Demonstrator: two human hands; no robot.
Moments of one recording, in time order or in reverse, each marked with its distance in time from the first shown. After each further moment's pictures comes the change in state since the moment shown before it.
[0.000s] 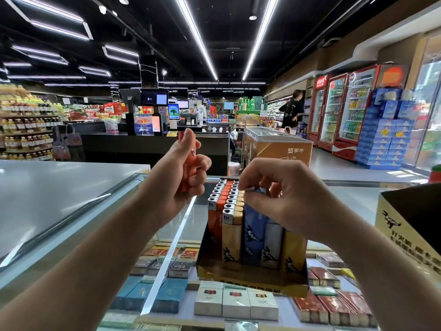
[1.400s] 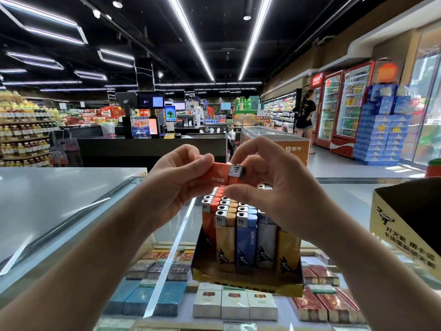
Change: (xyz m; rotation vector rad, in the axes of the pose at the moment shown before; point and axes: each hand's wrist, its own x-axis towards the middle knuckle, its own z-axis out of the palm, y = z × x) left_hand -0.002 0.001 -0.004 0.045 -0.214 0.015; right_hand 0.001 -0.003 0.004 0.254 0.086 0.002
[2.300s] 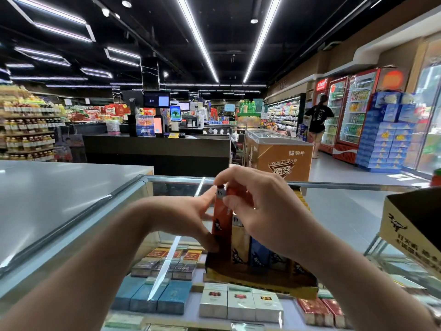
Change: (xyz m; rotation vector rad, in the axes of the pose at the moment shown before) left_hand 0.004 -0.018 -0.031 0.930 -0.415 -0.612; right_hand 0.006 -0.006 0.036 -0.398 -0.027 -0.082
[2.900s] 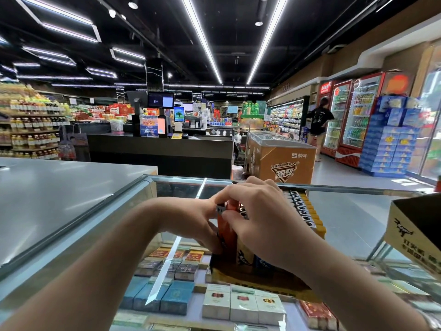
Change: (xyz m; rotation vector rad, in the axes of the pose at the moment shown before) left_hand 0.000 0.001 0.001 -0.009 -0.053 -0.030; right_hand -0.002 -0.001 0.014 -0.214 -0.123 0.051
